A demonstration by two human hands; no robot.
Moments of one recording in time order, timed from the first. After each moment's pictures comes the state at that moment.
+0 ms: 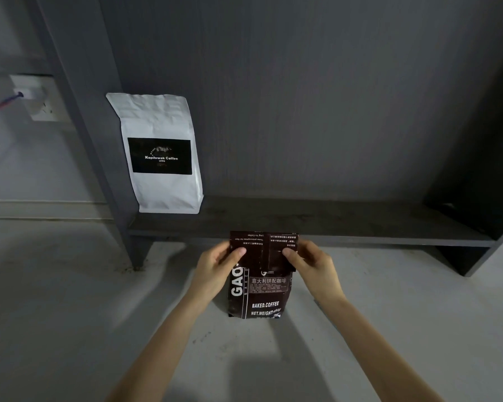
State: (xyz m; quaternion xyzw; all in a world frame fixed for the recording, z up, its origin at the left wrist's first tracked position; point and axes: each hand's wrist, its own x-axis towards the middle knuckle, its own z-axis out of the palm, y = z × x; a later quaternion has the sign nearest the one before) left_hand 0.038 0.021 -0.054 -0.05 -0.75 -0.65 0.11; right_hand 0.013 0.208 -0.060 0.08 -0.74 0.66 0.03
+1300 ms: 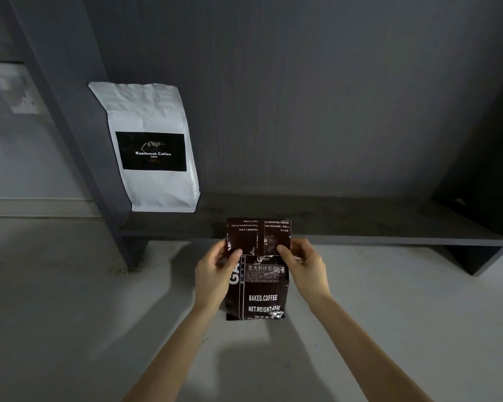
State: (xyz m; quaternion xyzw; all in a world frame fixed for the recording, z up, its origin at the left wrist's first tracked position) left_hand 0.014 0.027 -0.089 0.06 -0.75 -0.63 0.20; right_hand -0.012 0.190 -0.078 0.02 -0.78 0.62 0.08
